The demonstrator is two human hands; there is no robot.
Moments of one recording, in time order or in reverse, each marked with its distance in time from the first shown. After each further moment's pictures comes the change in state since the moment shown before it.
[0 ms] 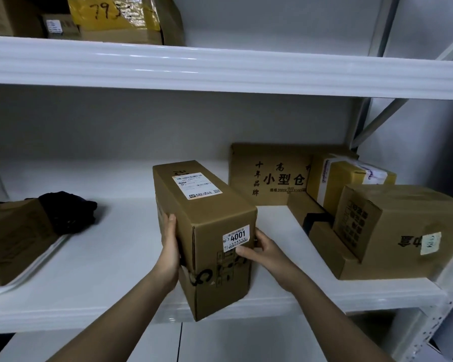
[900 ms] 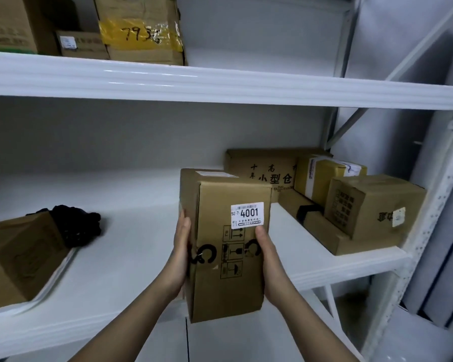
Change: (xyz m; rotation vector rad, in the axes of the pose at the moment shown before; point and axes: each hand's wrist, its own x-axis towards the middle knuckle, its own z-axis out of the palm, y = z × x) left_hand -0.046 0.031 -0.074 0.084 -0.330 0.153; right_hand -0.053 -0.039 0.133 0.321 0.368 -0.080
